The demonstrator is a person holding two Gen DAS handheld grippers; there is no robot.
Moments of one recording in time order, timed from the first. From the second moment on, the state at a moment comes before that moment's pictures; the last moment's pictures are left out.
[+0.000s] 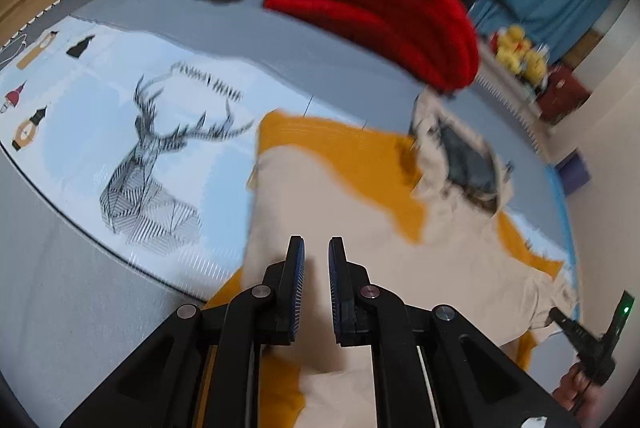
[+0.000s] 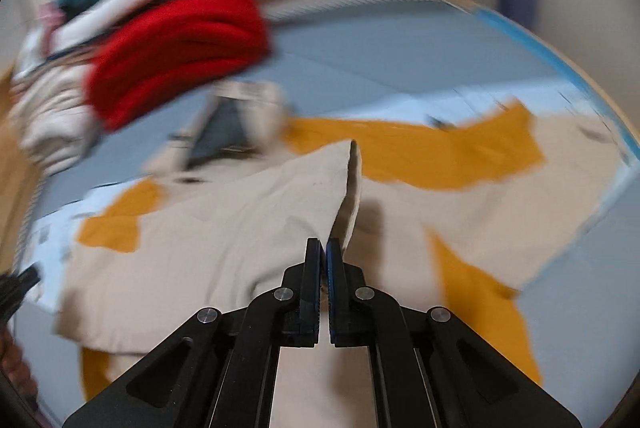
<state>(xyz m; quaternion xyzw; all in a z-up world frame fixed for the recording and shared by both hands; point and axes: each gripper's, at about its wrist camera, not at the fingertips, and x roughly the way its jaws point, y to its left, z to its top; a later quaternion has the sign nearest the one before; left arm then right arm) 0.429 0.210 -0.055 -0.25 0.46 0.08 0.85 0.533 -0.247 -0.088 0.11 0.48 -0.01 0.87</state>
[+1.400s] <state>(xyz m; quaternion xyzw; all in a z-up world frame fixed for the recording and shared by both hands) 0.441 0.163 -0.107 -0.17 0.57 0.04 0.80 0.565 -0.307 -0.152 0.20 0.53 -0.06 0.82</state>
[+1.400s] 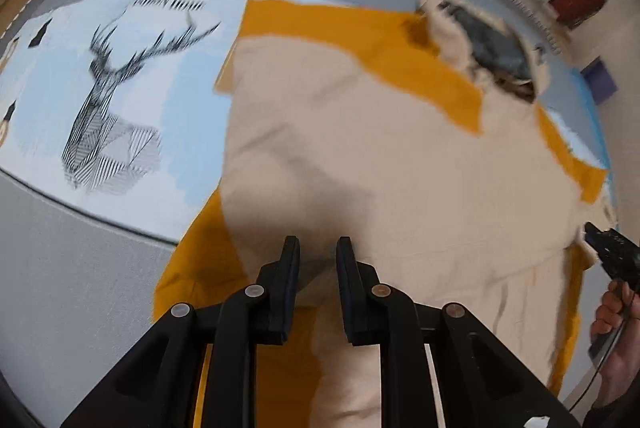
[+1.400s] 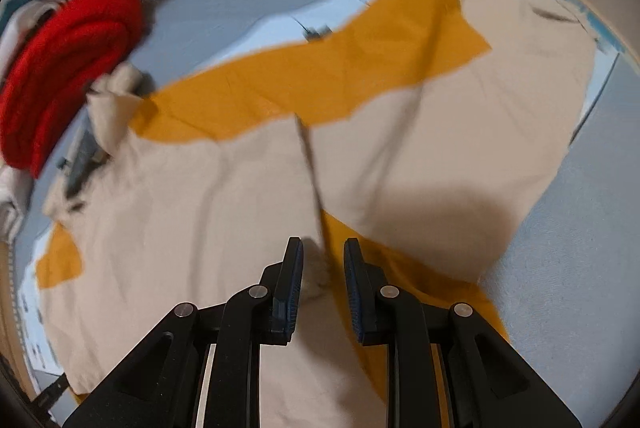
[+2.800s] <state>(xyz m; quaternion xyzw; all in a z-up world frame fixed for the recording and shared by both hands) 0.414 0.146 -0.091 -0.12 0.55 0.10 0.82 0.537 -0.348 -0.138 0.19 0.54 -0.06 0.82</state>
